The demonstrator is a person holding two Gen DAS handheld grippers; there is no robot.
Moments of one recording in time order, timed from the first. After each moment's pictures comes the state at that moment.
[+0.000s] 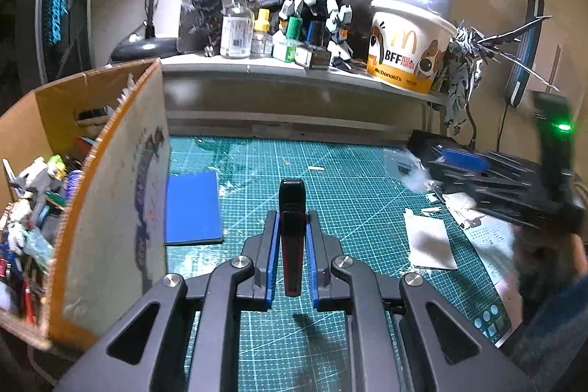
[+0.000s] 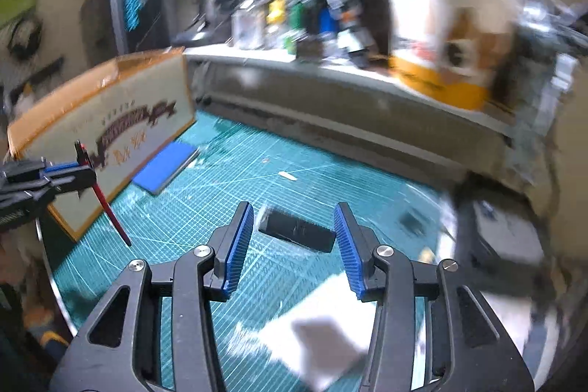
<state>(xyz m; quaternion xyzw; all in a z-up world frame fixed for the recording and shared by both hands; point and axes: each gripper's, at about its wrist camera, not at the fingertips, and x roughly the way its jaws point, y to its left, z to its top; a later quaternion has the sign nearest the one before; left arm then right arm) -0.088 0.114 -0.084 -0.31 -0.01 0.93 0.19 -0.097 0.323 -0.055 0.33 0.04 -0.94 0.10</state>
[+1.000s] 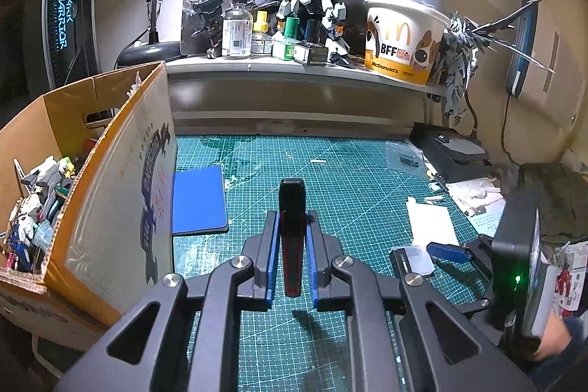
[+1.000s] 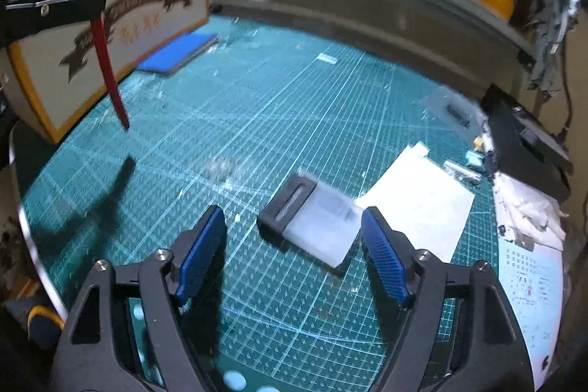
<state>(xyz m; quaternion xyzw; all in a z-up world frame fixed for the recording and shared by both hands) -0.076 0.115 -0.093 -0.31 0.01 0.93 0.19 -0.061 0.247 -0.155 0.42 0.09 -0.90 0.06</state>
